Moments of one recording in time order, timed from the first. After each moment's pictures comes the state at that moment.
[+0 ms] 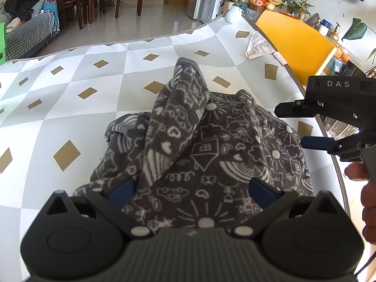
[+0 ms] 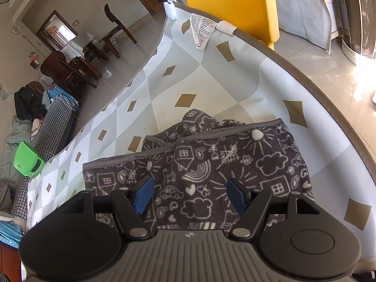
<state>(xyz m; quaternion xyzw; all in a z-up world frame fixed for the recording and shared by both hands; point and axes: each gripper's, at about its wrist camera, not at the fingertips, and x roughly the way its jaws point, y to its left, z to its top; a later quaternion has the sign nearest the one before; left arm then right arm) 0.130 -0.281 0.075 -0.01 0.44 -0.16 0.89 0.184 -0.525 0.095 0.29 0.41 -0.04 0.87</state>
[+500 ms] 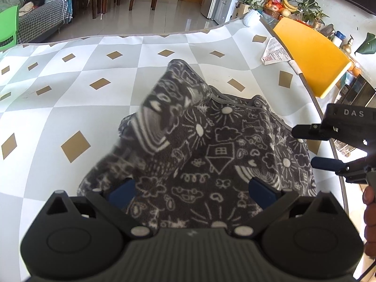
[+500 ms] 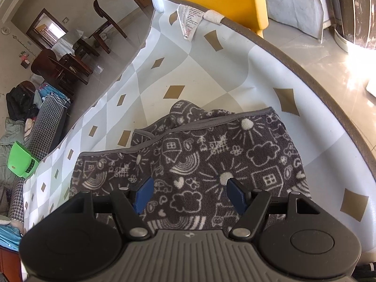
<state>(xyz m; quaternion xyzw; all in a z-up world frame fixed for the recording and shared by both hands) 0.142 -0.267 0.071 -0.05 0.45 -0.13 0.88 0.180 -0.531 0.084 0.31 0.44 -0.05 0.84</state>
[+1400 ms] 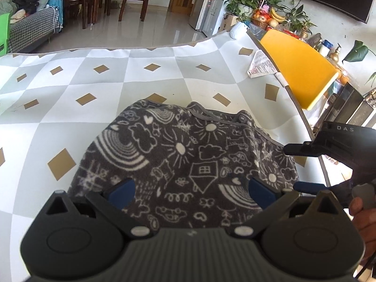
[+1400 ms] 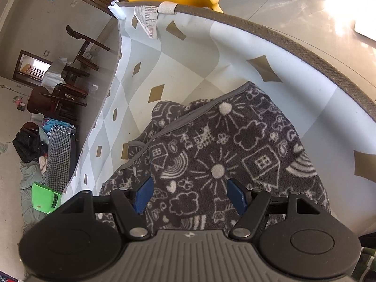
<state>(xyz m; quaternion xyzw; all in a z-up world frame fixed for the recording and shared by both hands) 0.150 -0.278 0.078 -0.06 0.42 -0.17 0.89 0.167 -0.560 0.062 0.44 0.43 -0.07 0.78</state>
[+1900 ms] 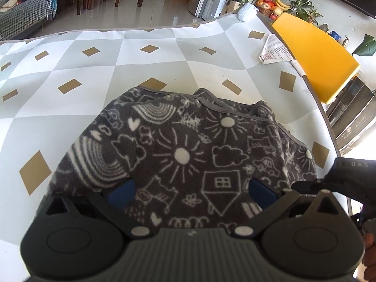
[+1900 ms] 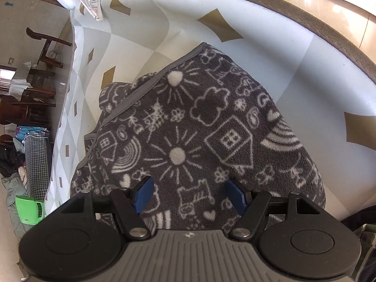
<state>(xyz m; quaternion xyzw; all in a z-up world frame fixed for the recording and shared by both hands) 0.207 -0.286 0.028 -0.06 0.45 -0.17 0.87 0.172 -0.561 0.014 0.46 0.49 -0.13 0.72</state>
